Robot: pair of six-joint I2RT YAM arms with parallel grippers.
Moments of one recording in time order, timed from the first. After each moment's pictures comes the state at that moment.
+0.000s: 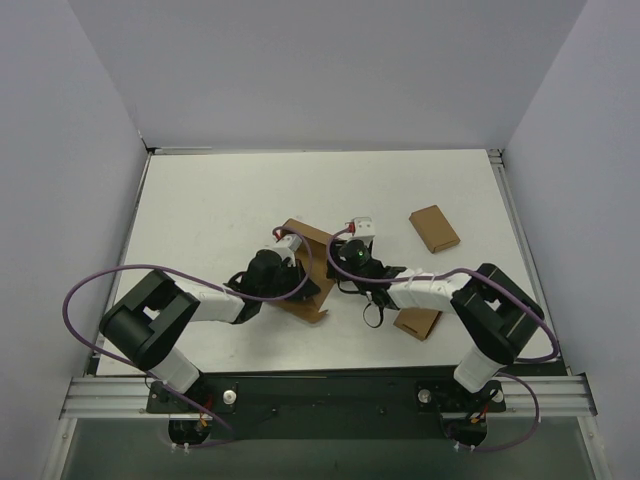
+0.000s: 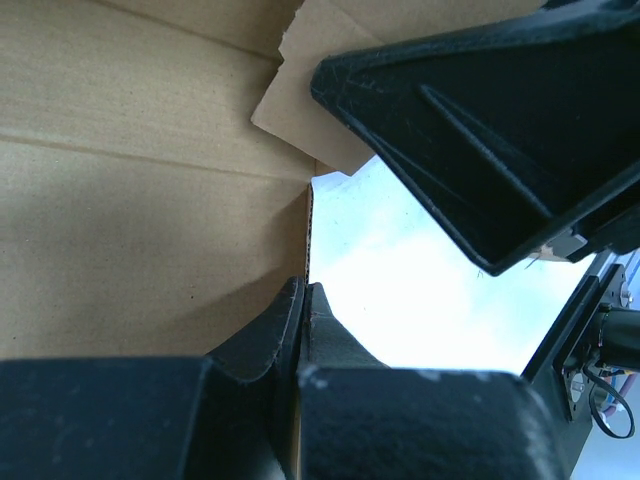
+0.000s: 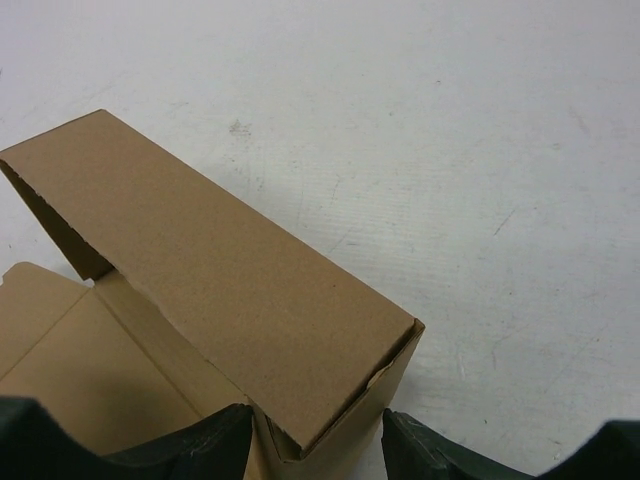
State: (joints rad) left arm -0.68 1.59 0.51 0.55 0.24 -0.67; right arm 0.79 1.64 0.72 0.31 0.39 0.50
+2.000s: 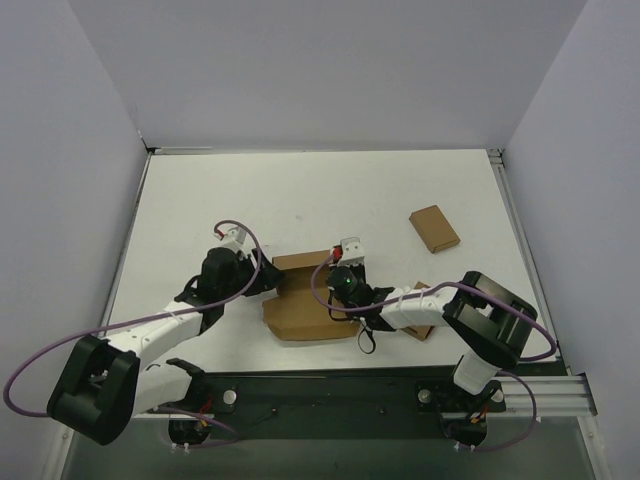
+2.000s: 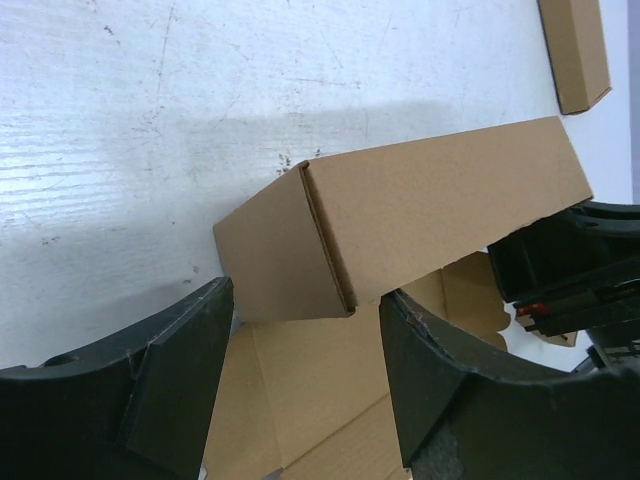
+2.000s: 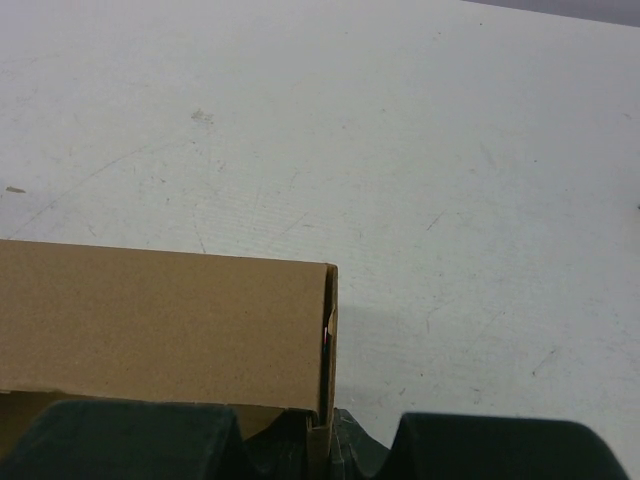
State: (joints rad) left arm -0.43 1.15 0.41 0.21 0.15 -0.71; right arm 0.97 1.64 0.64 0.38 0.76 0.37
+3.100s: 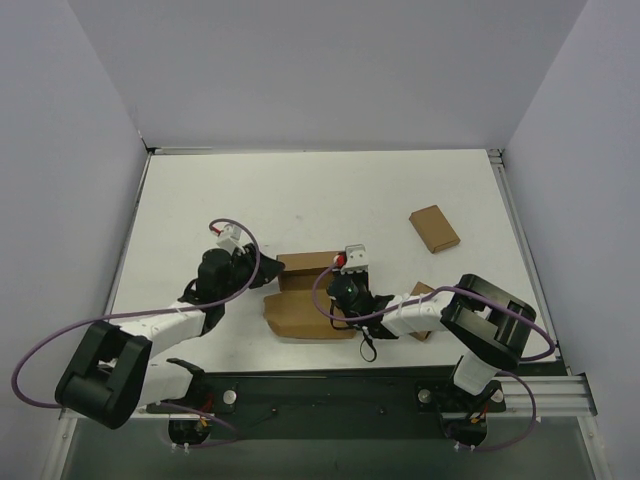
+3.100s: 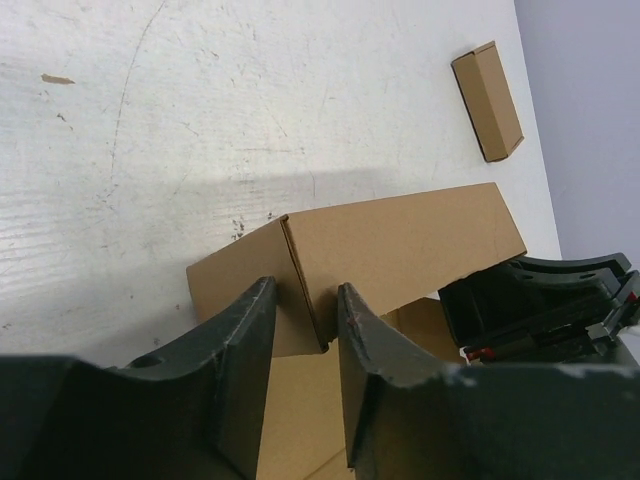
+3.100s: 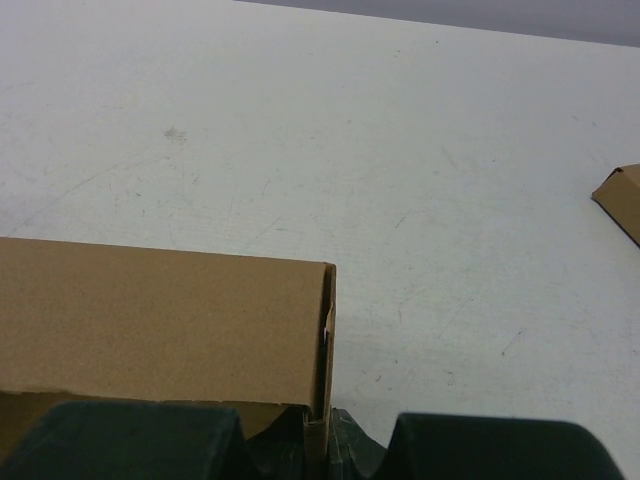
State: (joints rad) left arm -0.40 1.23 0.36 0.50 0.20 -0.77; right arm 1.01 1.64 0.58 0.47 0.87 0.39
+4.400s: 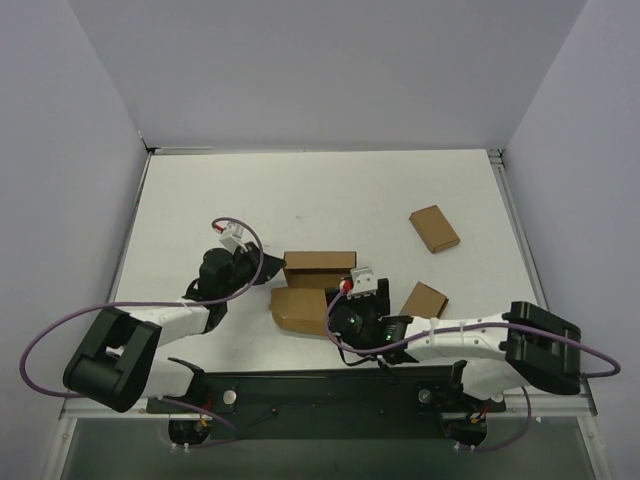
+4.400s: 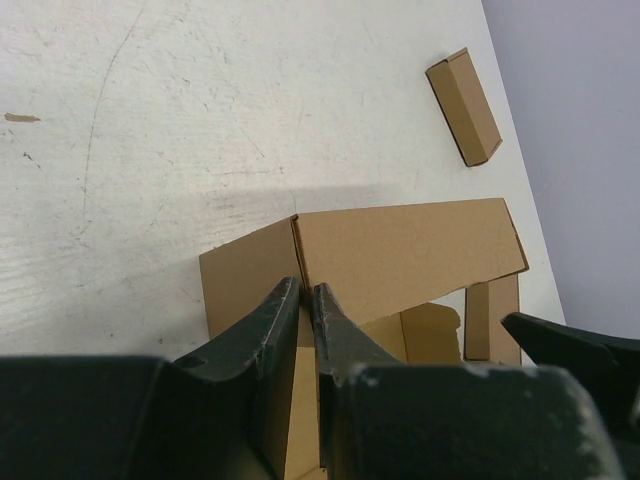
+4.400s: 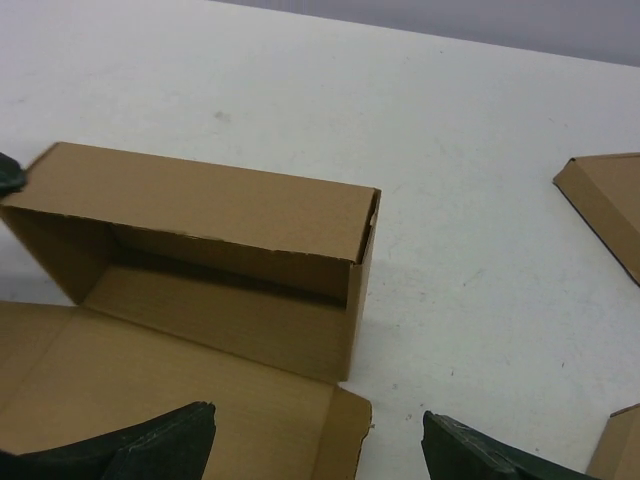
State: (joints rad) left arm -0.39 1.32 0.33 0.70 0.24 -0.77; right arm 1.23 1.40 0.54 0.08 1.02 0.59
